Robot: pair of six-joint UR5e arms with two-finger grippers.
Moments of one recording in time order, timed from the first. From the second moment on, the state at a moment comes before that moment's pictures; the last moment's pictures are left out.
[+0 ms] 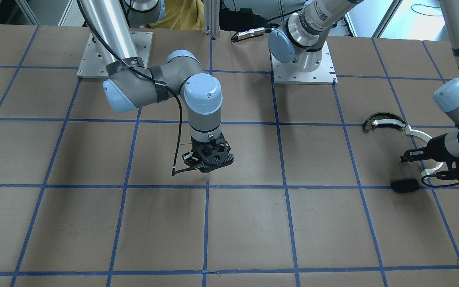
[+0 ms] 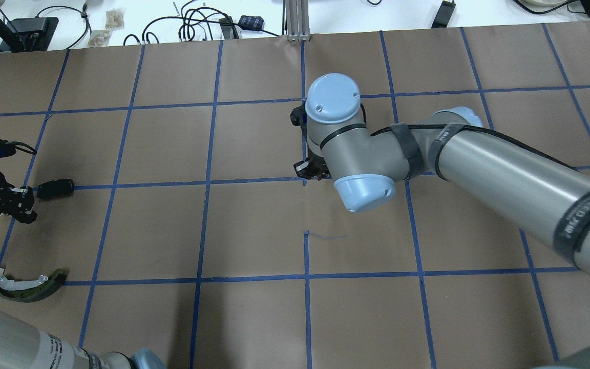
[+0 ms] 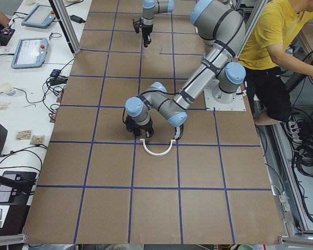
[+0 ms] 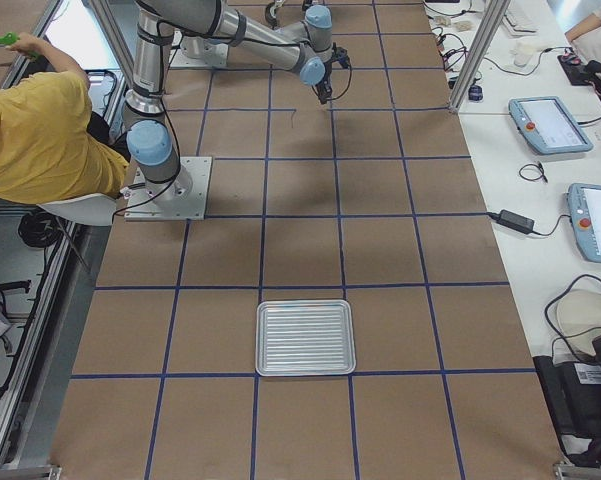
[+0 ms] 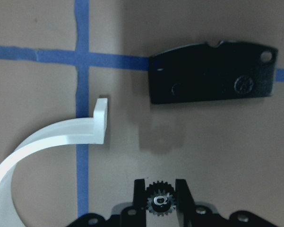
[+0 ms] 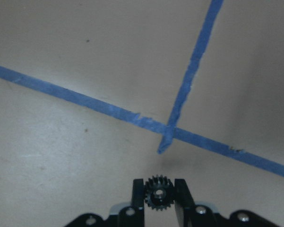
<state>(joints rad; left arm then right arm) -0.83 -2.04 -1.77 -1.14 1.68 0.63 2.01 -1.12 1.78 -2.33 -1.60 0.08</state>
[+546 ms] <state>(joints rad) -0.83 -2.03 -1.78 -1.17 1.72 0.63 2.03 -1.10 1.79 -2.35 -1.60 0.10</state>
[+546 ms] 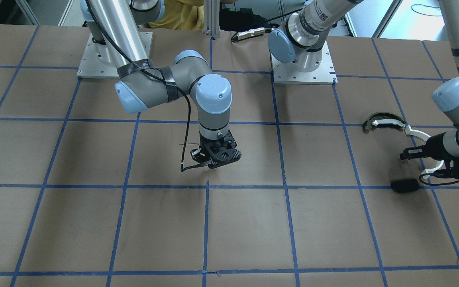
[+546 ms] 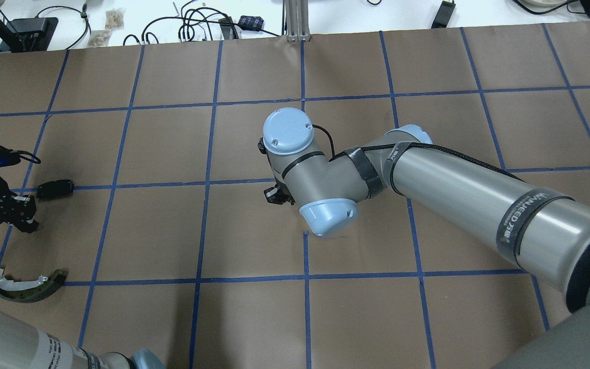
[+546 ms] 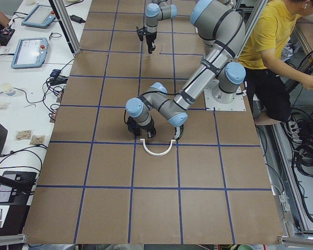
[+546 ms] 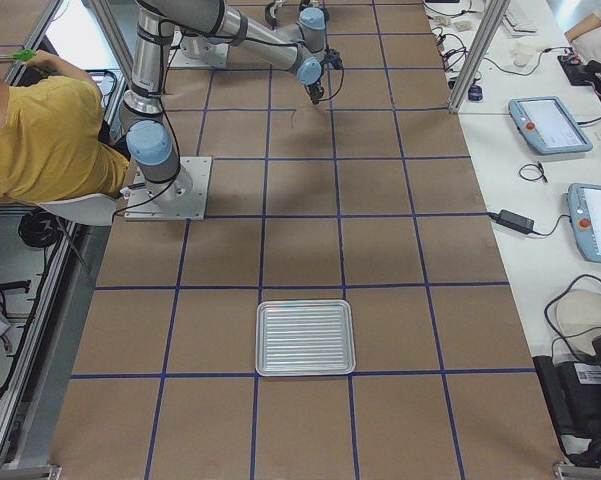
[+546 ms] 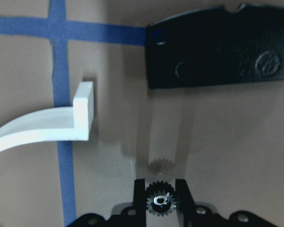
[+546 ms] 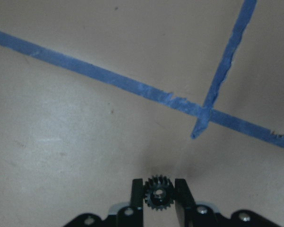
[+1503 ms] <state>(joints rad) -0.96 -2.00 -1.71 -1.20 1.75 0.61 1.62 -1.39 1.49 -1.78 -1.60 -0.21</state>
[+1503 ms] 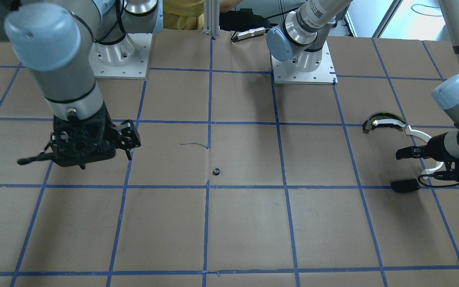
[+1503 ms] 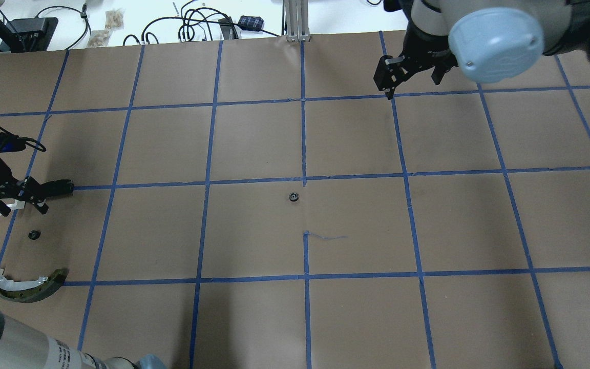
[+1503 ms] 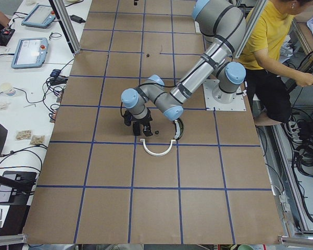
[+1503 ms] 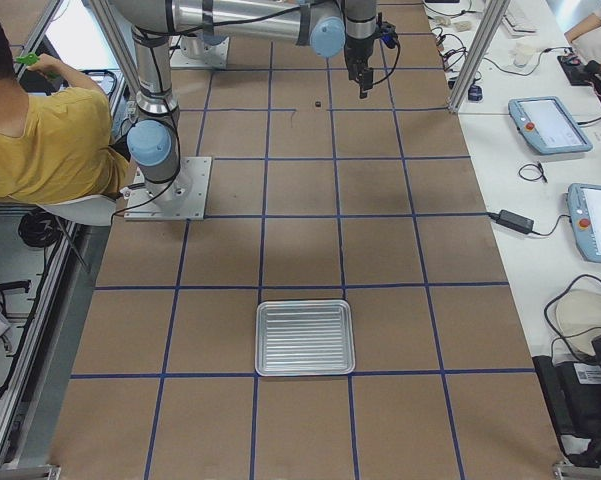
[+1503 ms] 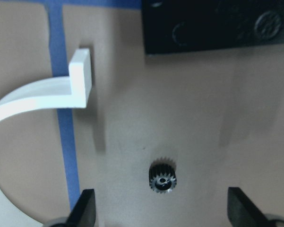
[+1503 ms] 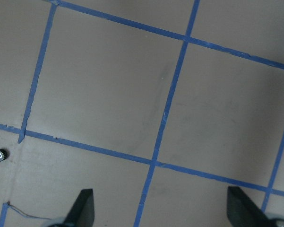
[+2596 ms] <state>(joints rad) -1.78 -2.03 -1.66 -1.10 1.55 -0.21 1.59 -1.53 1.49 -1.60 -1.56 -0.04</state>
